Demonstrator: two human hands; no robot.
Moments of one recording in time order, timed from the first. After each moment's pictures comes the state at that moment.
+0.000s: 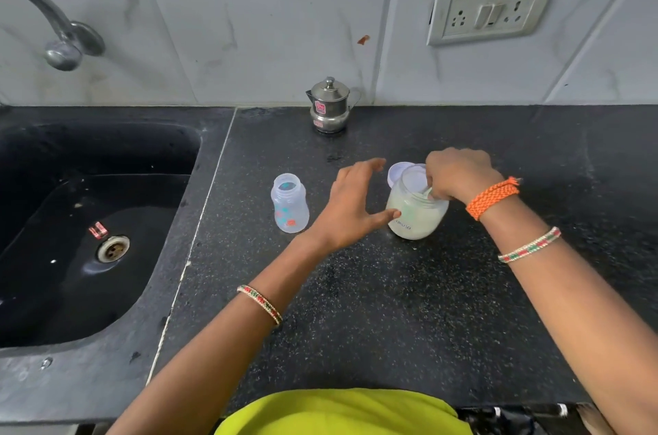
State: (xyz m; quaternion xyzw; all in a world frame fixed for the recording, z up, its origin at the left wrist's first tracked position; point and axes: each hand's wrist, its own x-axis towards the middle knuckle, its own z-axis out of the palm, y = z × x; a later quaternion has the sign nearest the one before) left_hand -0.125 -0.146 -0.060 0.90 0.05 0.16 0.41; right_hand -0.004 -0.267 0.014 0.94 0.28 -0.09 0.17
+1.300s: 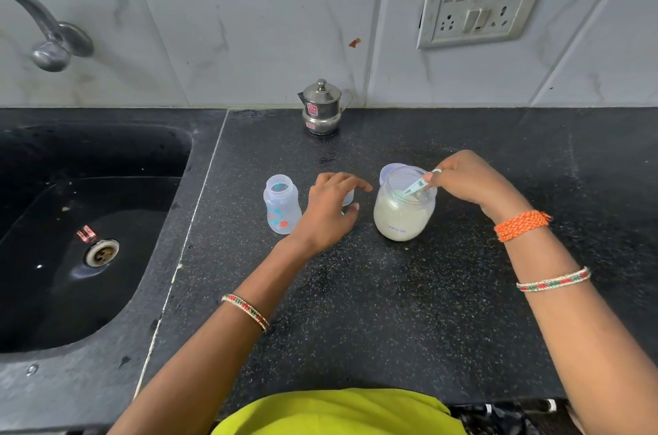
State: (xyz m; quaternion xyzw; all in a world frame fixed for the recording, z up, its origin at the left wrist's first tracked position) left_hand -0.132 -0.134 -0.067 0.92 0.09 0.15 0.35; right_hand 0.003 -0.303 0.008 0.94 0.17 -0.15 -0.25
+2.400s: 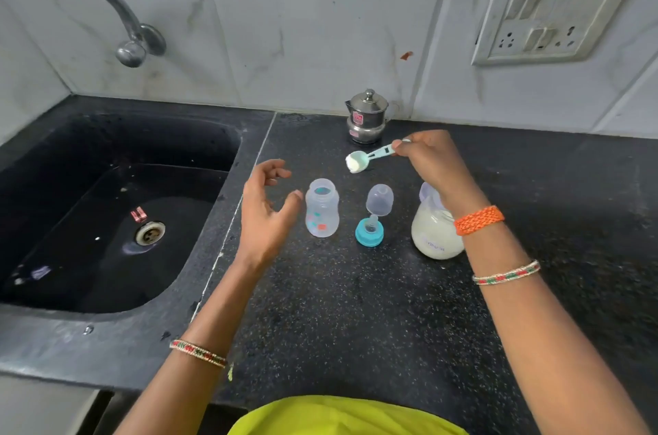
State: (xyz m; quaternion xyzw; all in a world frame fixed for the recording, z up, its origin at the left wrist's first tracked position) left_hand -0.225 -0.071 -0.056 0.75 0.27 0.40 0.47; right_hand -0.040 -0.205 0.025 0.84 0.27 -0.12 -0.45
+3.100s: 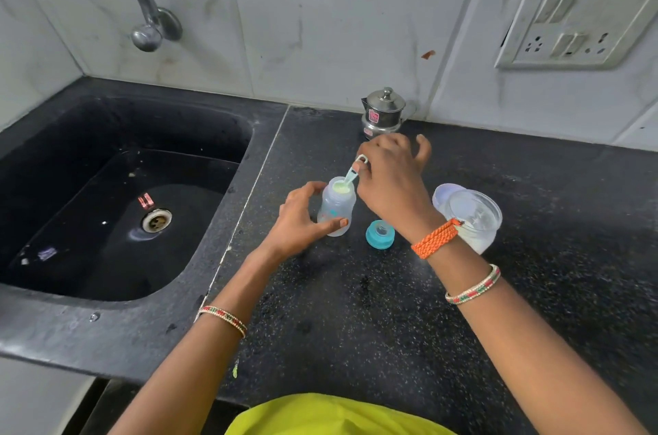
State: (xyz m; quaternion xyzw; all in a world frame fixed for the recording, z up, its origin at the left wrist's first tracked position) left_hand -0.199 -0.050 -0.103 0.84 0.25 0.18 0.44; right_hand -0.082 -0.161 -0.010 0.86 0.46 0.14 -0.19
